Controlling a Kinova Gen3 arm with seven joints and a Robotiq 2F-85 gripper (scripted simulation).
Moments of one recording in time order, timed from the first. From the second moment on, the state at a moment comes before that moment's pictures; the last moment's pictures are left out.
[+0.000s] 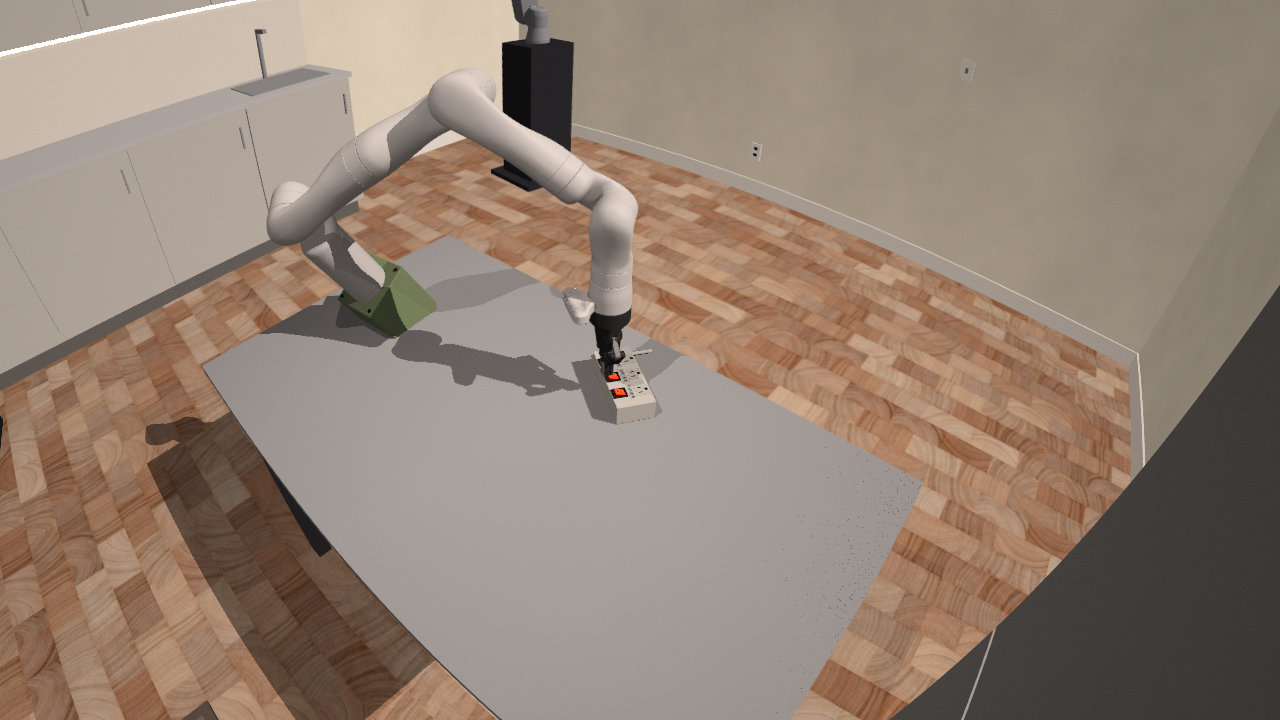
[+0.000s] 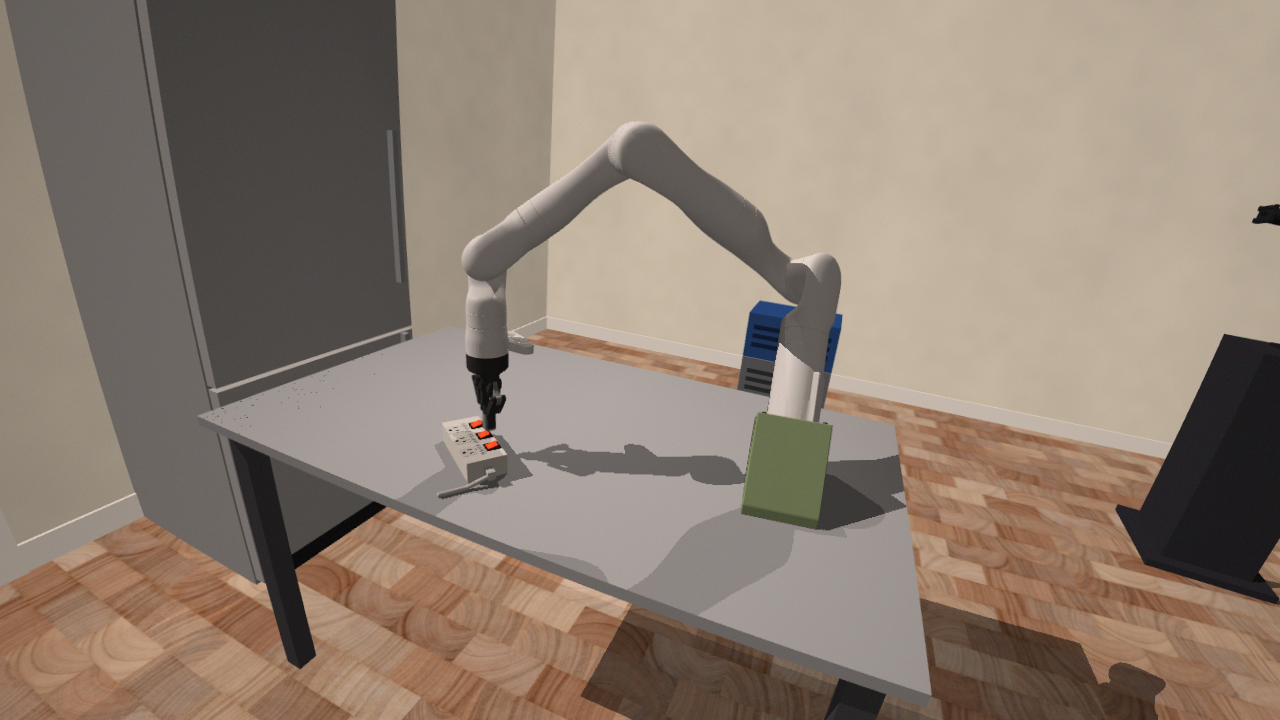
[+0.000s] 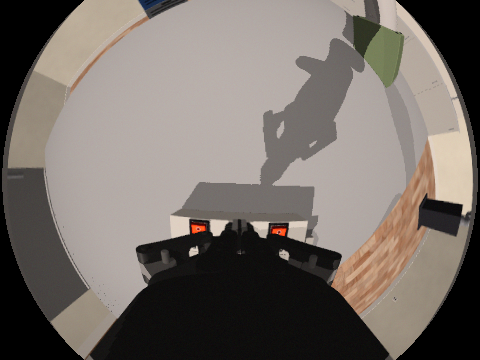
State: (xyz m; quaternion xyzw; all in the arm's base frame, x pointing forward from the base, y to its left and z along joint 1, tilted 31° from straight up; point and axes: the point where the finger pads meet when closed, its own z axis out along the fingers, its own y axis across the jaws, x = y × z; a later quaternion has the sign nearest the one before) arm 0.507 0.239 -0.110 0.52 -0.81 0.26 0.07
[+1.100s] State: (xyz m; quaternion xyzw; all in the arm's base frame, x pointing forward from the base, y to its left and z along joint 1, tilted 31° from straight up) arm 0.507 0.237 -0.113 0.52 -0.81 0.26 0.07
